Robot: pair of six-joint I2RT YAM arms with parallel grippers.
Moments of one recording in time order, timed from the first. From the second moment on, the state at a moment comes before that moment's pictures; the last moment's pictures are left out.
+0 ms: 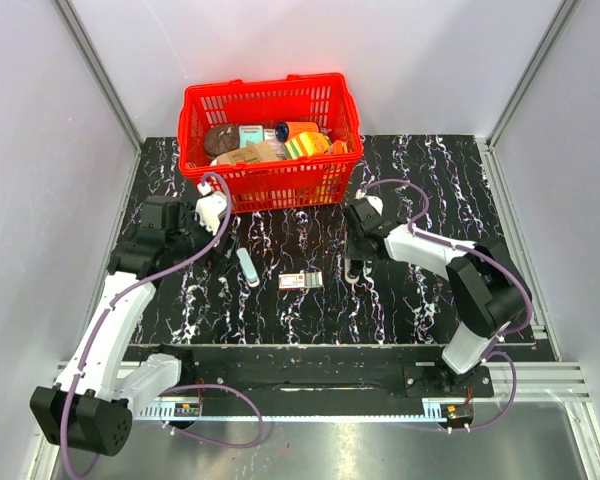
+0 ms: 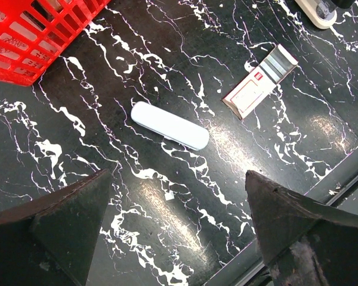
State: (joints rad) left arm -0.17 0.98 0.97 -0.75 0.43 0.34; right arm 0.59 1.70 1.03 -0.35 0.20 0.60
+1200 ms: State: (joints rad) left arm -0.51 1.04 0.81 -0.45 0.46 0.20; right arm 0.77 1.38 0.89 -0.13 0.25 0.87
